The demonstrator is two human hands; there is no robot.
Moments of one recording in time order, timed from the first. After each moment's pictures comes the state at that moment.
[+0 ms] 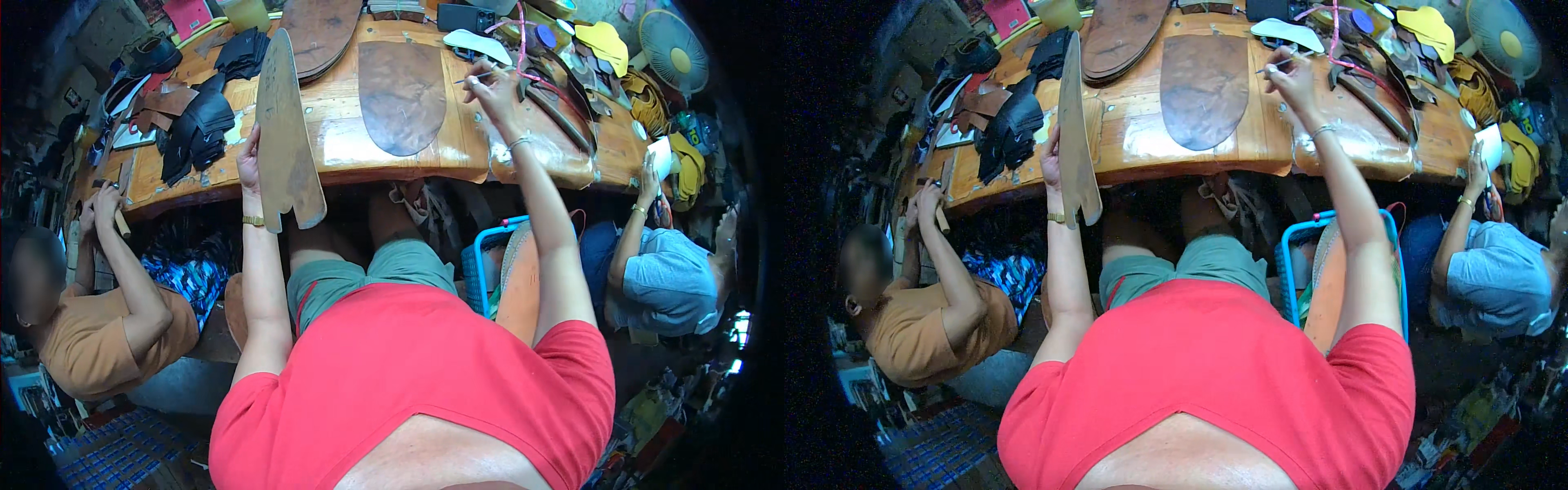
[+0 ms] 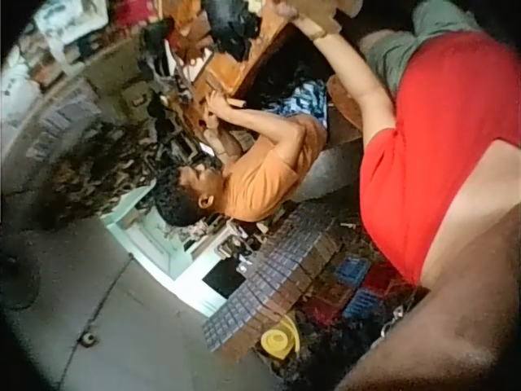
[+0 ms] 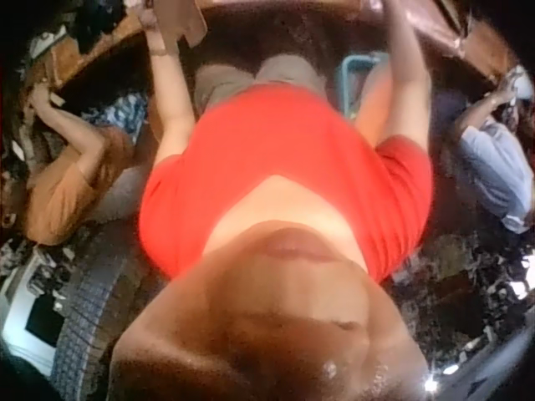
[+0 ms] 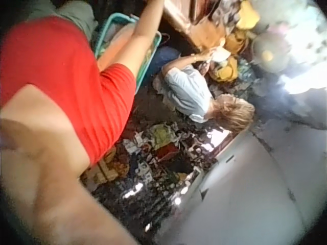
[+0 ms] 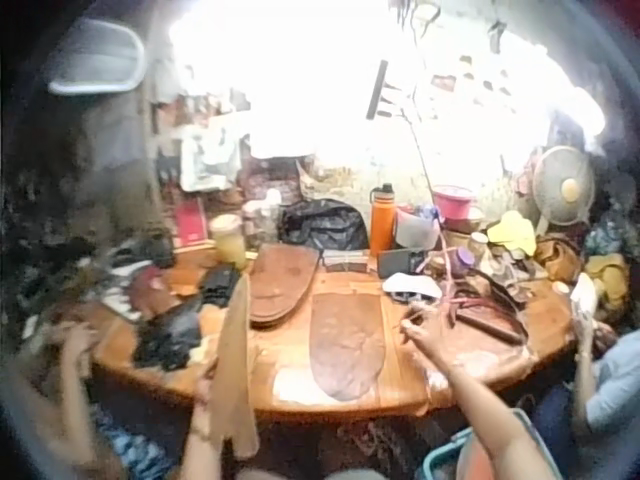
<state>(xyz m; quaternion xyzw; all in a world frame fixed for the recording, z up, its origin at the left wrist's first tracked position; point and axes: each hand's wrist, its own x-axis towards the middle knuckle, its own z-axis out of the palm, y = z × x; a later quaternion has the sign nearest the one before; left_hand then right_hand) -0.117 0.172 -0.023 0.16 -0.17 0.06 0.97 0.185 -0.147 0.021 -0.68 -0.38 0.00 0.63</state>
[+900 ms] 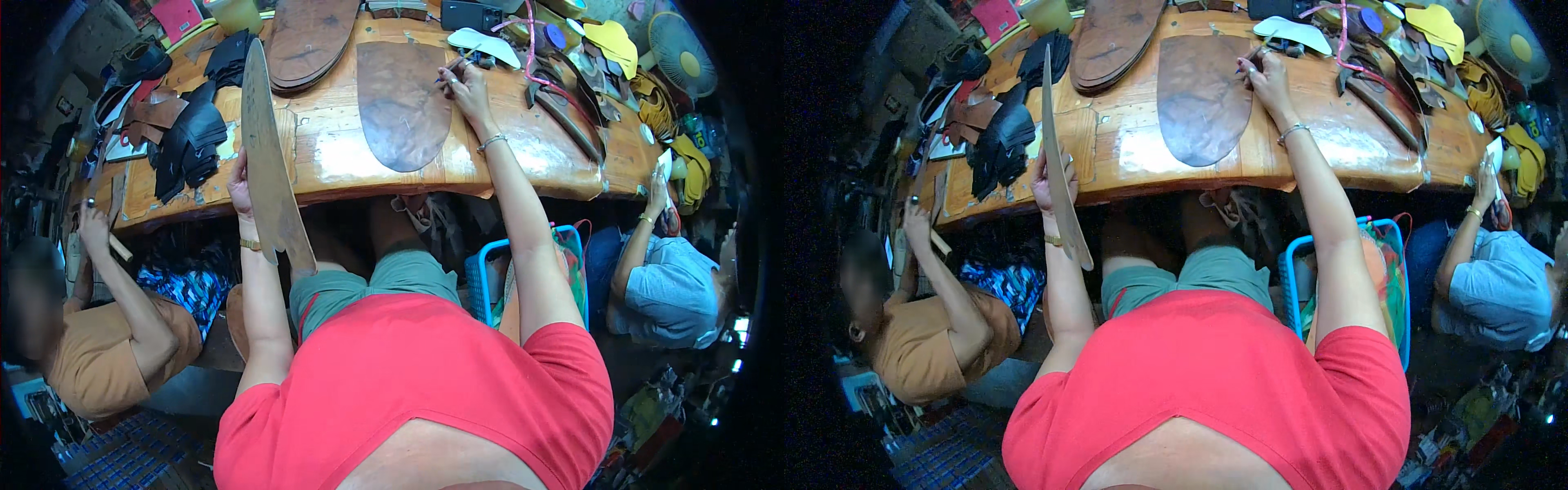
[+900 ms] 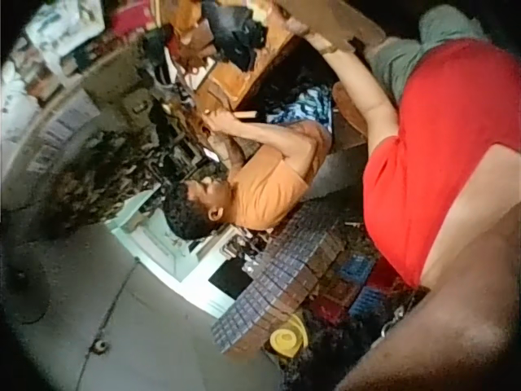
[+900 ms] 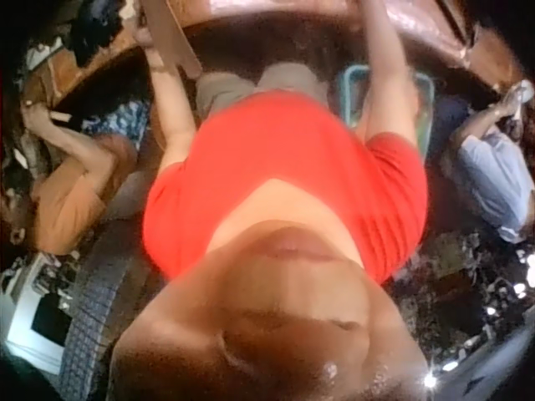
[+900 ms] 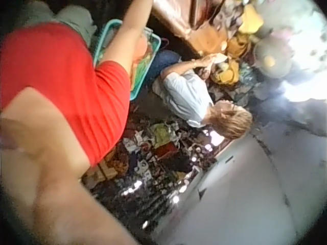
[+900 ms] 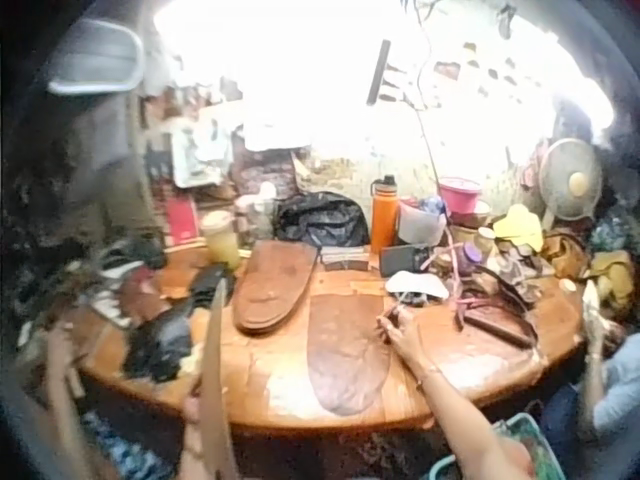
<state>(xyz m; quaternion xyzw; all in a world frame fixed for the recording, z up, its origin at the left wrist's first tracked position) -0.120 0.148 0.002 0.17 0.07 0.27 0.94 0.213 -0.093 -0.024 -0.68 -0.35 0.00 0.65</state>
